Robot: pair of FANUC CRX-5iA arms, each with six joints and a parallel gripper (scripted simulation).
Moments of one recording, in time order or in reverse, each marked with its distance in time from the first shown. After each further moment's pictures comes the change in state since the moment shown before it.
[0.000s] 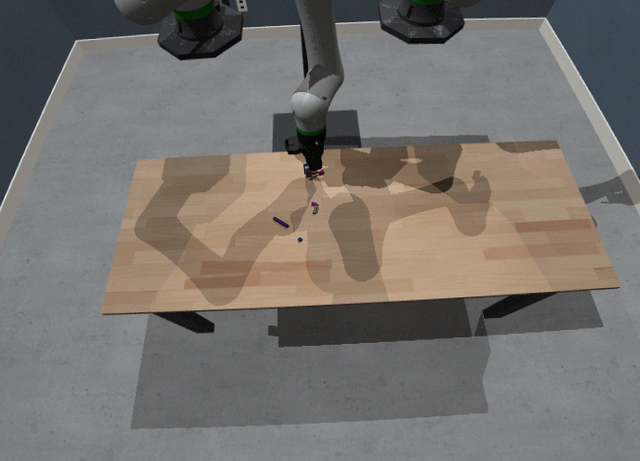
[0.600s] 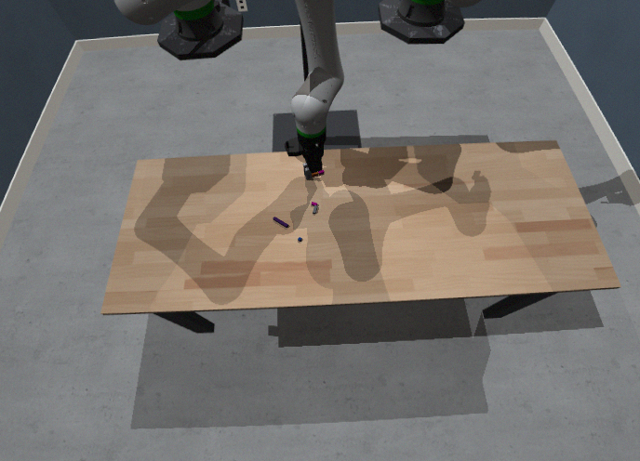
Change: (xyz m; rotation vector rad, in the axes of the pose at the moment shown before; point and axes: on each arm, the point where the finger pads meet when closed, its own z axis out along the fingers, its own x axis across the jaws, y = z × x) left arm 0.000 0.000 0.000 0.000 0.000 0.000; right arm 0.000 0.000 0.010 0.000 0.000 0.000
